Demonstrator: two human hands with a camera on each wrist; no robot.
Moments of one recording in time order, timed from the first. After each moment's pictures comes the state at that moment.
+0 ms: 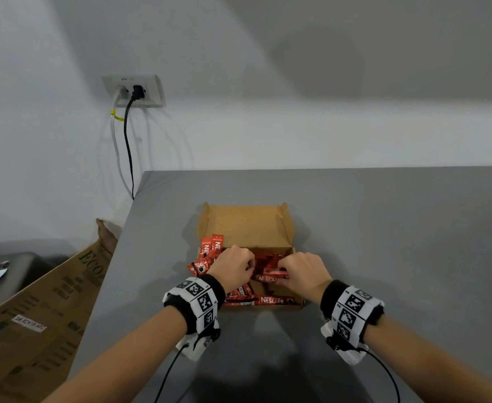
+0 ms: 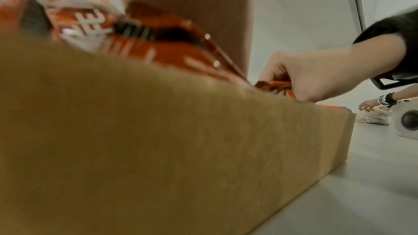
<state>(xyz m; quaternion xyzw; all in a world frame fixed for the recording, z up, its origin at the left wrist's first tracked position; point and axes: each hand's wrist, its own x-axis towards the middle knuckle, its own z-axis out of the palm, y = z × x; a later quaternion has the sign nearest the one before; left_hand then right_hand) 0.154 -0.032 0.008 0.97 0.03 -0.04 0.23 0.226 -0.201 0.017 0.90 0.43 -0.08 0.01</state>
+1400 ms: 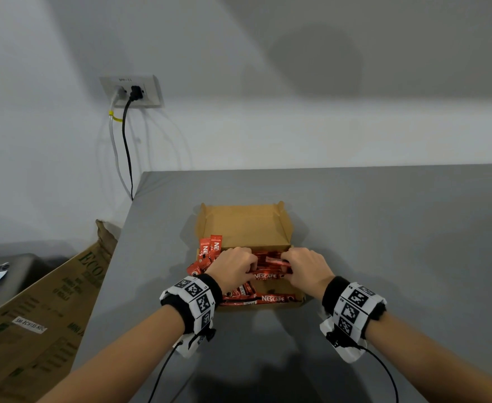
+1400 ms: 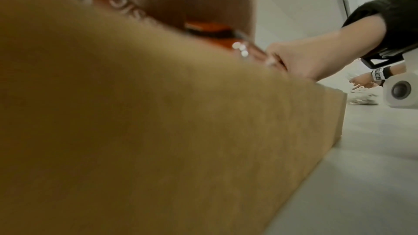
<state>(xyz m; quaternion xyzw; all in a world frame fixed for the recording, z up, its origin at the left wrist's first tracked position) 0.154 -0.033 0.018 0.98 -0.03 -0.07 0.15 0.229 -0.203 0.026 0.91 0.39 -0.12 -0.06</state>
